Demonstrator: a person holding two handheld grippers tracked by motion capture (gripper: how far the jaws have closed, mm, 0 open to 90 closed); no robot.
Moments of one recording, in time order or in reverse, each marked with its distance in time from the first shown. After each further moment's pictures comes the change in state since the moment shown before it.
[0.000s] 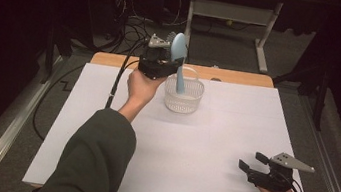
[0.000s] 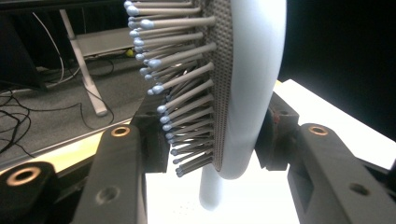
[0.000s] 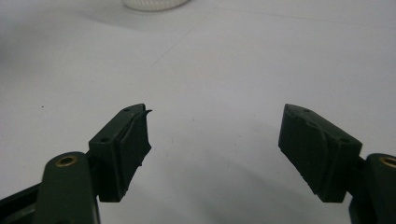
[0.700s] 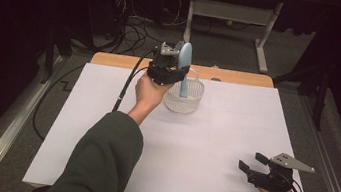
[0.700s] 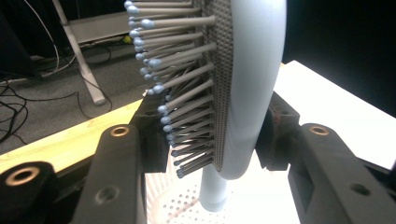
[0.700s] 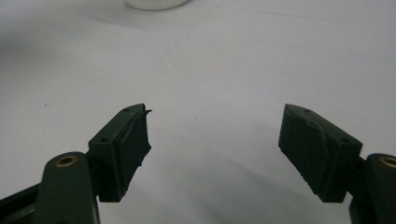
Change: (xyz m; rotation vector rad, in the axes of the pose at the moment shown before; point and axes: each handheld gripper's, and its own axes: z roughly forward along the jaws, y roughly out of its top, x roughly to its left) left arm -0.011 -0.014 0.028 0.055 0.007 0.016; right arm 0.001 0.000 -0.001 0.001 0.005 0.000
